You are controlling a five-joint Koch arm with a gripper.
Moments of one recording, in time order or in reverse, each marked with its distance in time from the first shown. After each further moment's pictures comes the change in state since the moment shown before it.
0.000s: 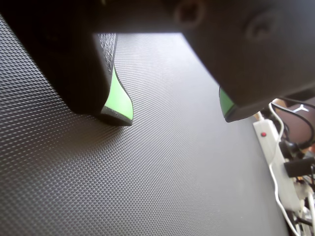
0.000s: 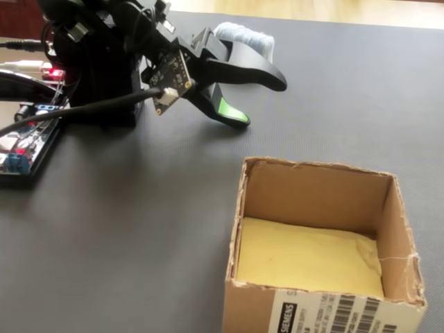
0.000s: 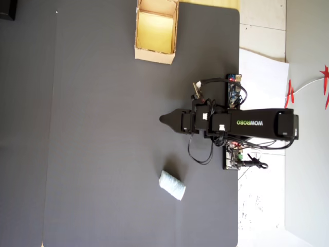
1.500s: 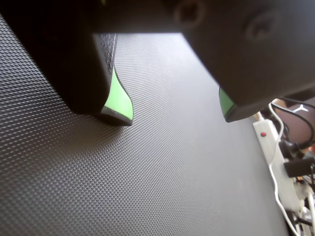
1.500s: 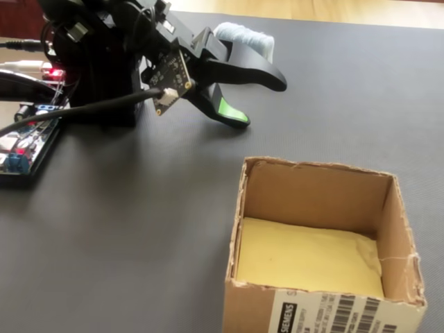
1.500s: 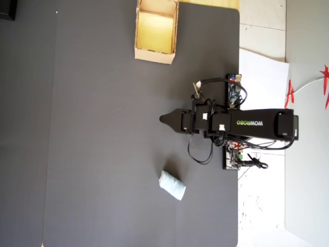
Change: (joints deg) arm 0.1 0.0 0.0 0.0 0.1
